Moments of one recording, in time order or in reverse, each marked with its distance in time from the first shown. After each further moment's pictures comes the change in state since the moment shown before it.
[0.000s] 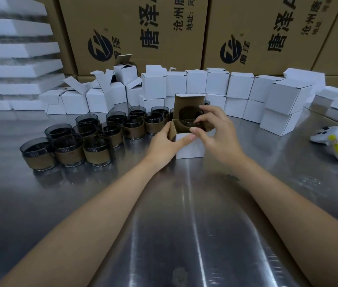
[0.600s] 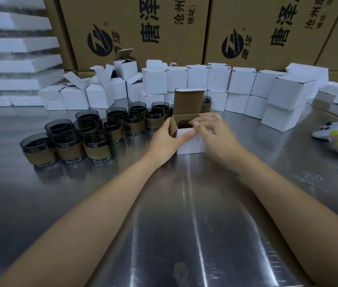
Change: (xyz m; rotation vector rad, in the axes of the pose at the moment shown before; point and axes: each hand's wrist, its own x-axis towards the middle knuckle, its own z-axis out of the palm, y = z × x) left_hand 0.002 0.000 0.002 0.008 -0.013 -0.001; right_hand 0.002 0.000 0.005 0.049 -0.235 0.229
